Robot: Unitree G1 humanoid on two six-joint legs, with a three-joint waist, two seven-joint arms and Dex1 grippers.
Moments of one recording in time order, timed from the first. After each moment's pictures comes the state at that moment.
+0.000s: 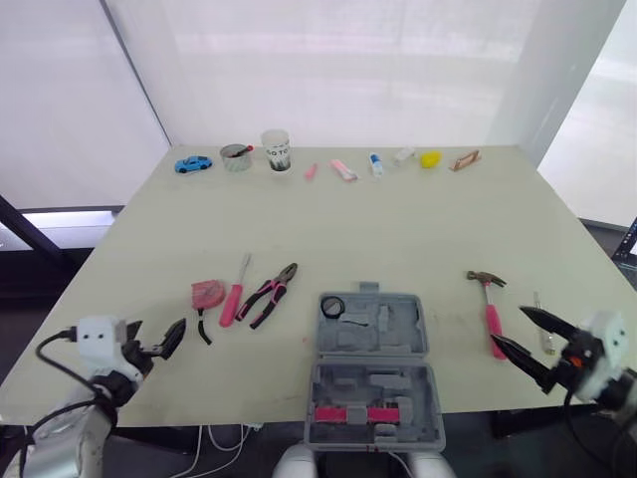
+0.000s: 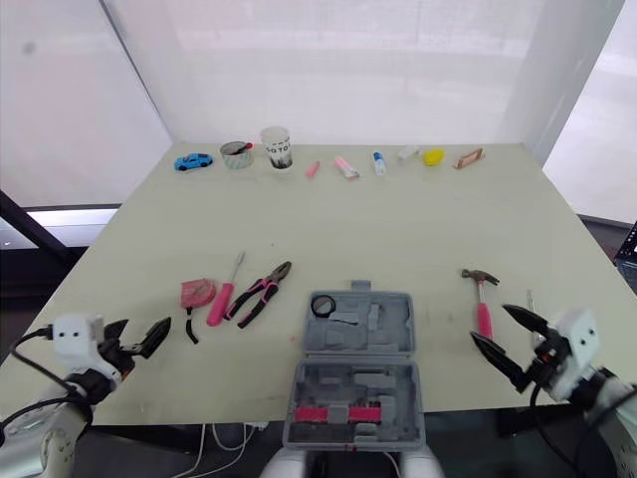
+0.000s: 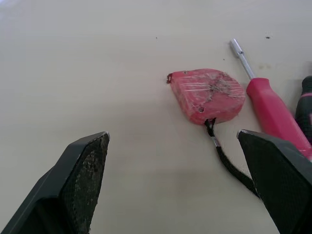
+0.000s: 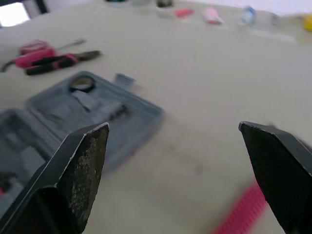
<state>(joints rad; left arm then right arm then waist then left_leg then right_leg) 0.08 0.54 0.47 0.13 -0.41 0.24 -0.50 0.19 -0.63 -0.30 -0.35 0.61 0.22 0.89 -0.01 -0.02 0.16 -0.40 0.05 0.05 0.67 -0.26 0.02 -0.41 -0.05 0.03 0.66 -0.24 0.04</state>
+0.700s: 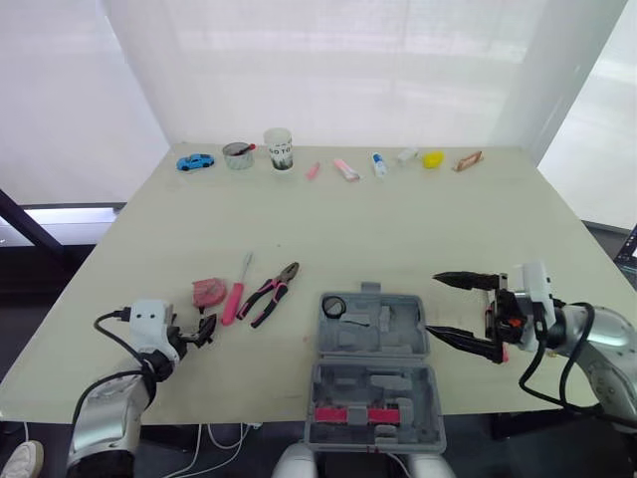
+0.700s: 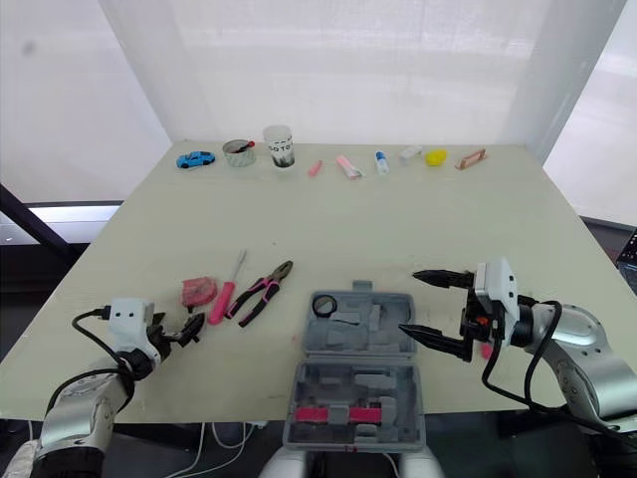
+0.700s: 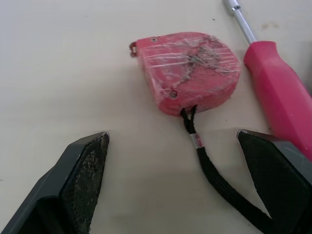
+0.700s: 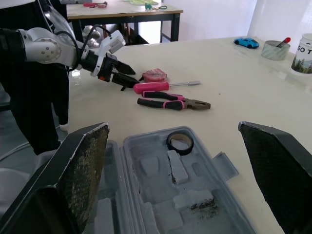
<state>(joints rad) -0.05 0.52 0.35 0.25 -0.30 0.29 -0.45 -0.13 -0.68 -0.06 -0.32 0.59 0.25 1.11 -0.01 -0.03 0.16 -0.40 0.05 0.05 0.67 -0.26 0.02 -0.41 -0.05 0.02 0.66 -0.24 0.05</state>
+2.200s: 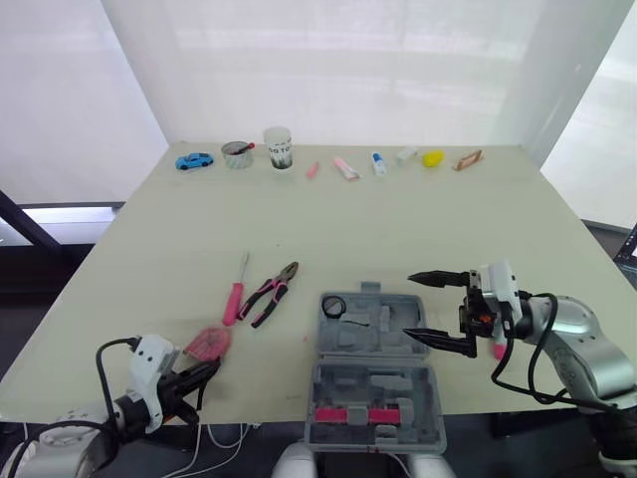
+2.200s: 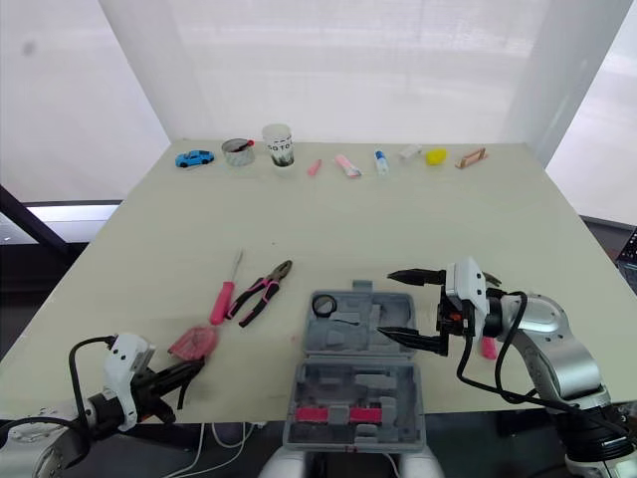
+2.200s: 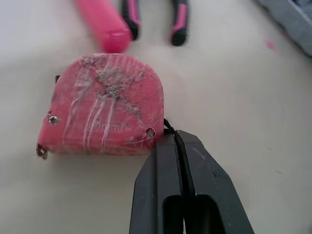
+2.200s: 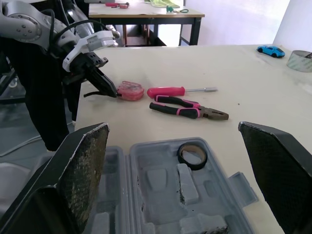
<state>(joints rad) 0.34 0.69 0.34 -0.11 -0.44 0.39 -0.90 -0.23 -0.59 0.05 -0.22 0.51 0.18 1.17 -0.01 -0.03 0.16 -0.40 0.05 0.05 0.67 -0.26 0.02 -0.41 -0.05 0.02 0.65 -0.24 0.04</state>
